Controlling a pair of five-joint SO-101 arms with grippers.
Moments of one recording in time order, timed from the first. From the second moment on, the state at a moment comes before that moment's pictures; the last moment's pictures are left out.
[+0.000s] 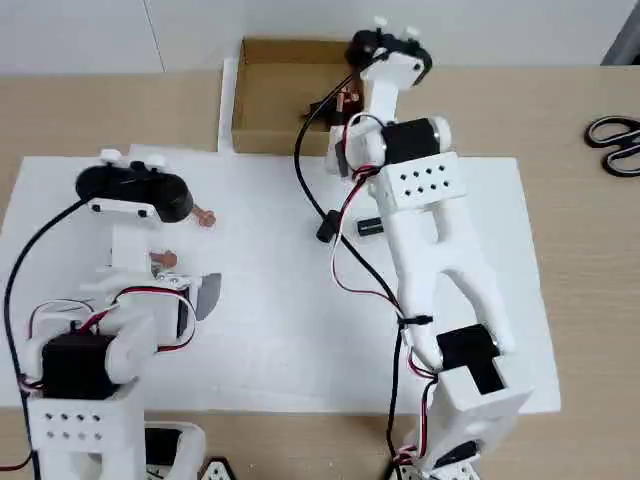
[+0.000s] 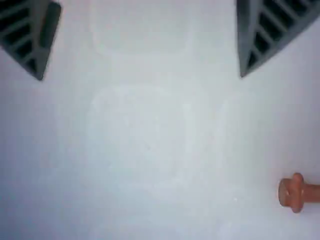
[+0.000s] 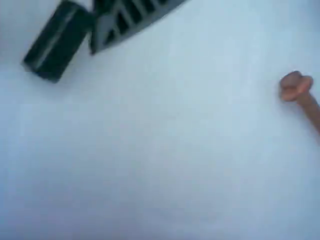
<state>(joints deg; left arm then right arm) -2.5 -55.7 32.1 91.1 0.0 -19.5 12.2 -23.4 77.7 -25.6</state>
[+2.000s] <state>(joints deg) -2.5 -55.7 33.8 91.6 0.0 -22.7 37.1 -24.6 70.7 -28.7</state>
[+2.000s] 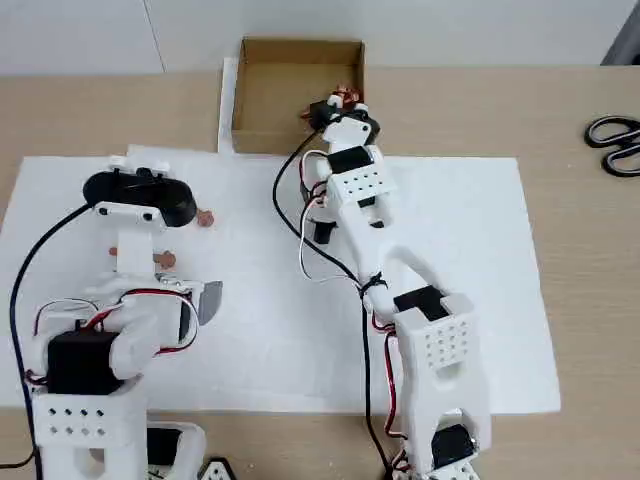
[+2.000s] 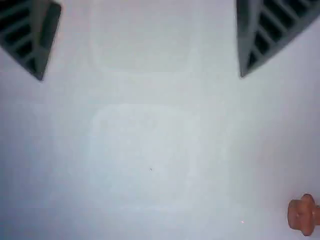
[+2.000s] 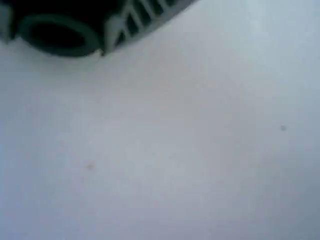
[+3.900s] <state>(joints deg) -2.5 -55.7 33.8 91.6 0.0 -10.8 33.8 -18.7 93.8 6.7</state>
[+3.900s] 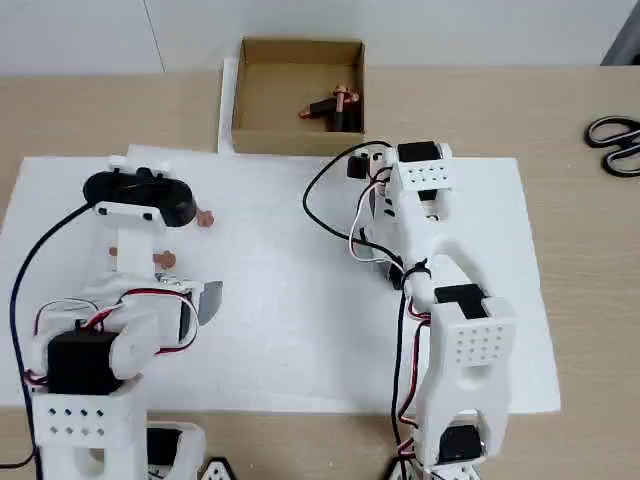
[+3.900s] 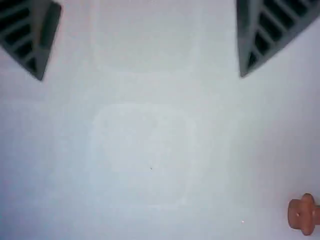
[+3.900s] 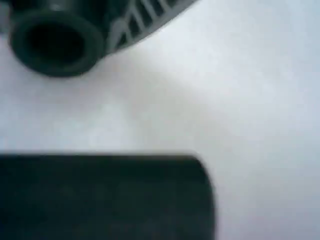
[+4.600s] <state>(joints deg) -11.5 -13.3 3.5 90.2 0.2 -11.2 6.1 -13.5 95.7 10.1</state>
